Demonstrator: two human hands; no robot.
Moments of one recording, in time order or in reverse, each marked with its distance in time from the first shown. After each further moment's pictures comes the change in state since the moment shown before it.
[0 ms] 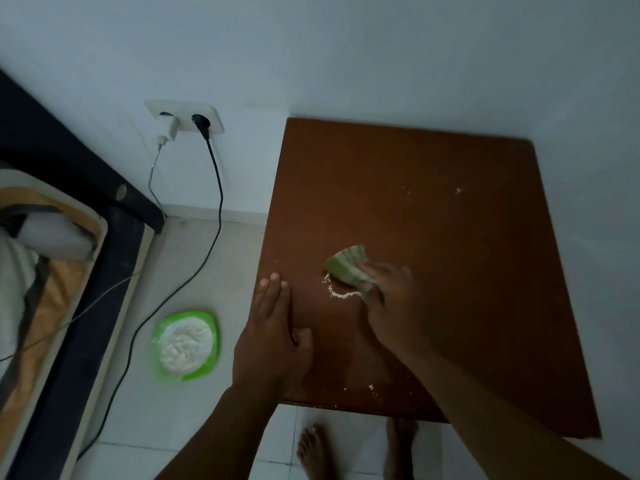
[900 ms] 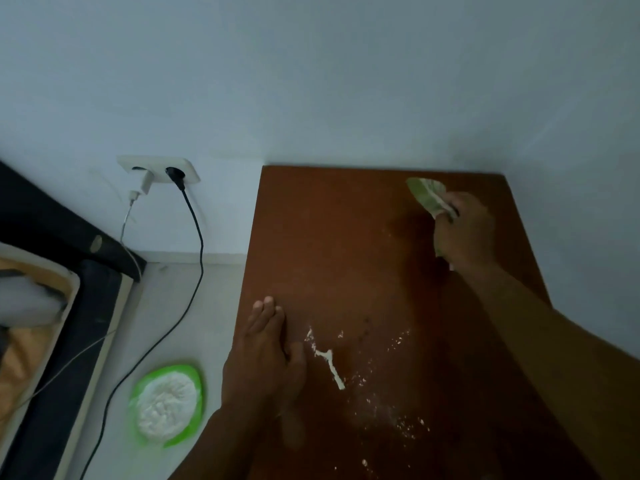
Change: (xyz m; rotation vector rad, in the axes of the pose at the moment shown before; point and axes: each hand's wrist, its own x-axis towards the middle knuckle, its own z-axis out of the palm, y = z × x) left_hand 0.064 0.020 -0.004 0.046 -0.044 0.023; right_hand 0.165 0.071 -0.102 -0.072 0.337 0.182
